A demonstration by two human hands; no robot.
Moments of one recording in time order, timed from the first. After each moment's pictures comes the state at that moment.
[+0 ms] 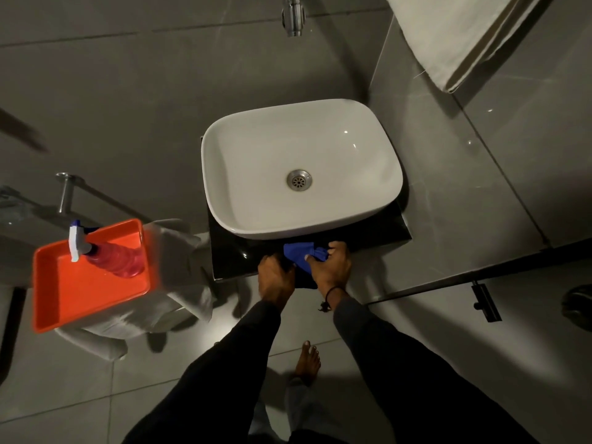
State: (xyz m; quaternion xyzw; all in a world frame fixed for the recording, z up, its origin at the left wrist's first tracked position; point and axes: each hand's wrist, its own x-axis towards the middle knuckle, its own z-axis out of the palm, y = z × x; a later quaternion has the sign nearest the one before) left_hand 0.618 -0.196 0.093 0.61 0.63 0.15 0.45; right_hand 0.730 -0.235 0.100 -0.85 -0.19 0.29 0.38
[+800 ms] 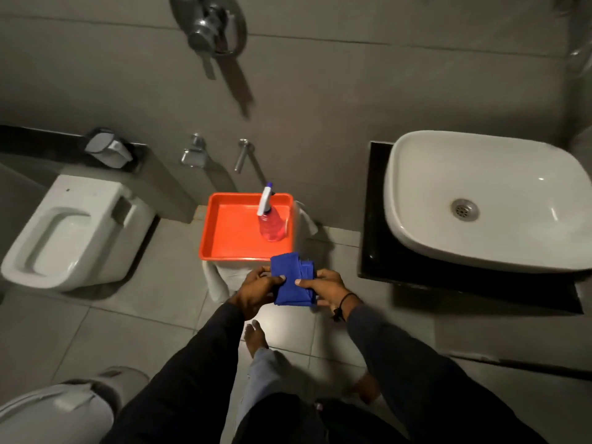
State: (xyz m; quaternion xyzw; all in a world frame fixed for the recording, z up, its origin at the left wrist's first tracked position) left_hand 0.254 -0.171 0.139 0.24 0.65 0.24 0.68; right_hand 0.428 -0.169 0.123 -0.69 -0.24 0.66 0.20
